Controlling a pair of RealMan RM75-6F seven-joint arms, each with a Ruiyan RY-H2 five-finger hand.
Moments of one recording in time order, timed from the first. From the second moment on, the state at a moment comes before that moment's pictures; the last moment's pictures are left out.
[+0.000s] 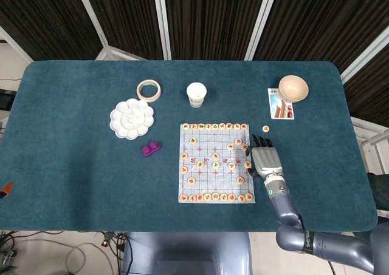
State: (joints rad) left arm -0.01 -1.12 -0.17 -1.70 1.31 1.61 0.08; right arm 0.73 -1.54 0.15 -1.54 -0.66 1.06 -0.59
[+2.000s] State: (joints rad) left arm -0.02 -1.13 -0.18 -1.69 1.31 1.61 0.12; right arm 0.73 -1.62 0.17 -1.41 -0.64 1.00 -0.58
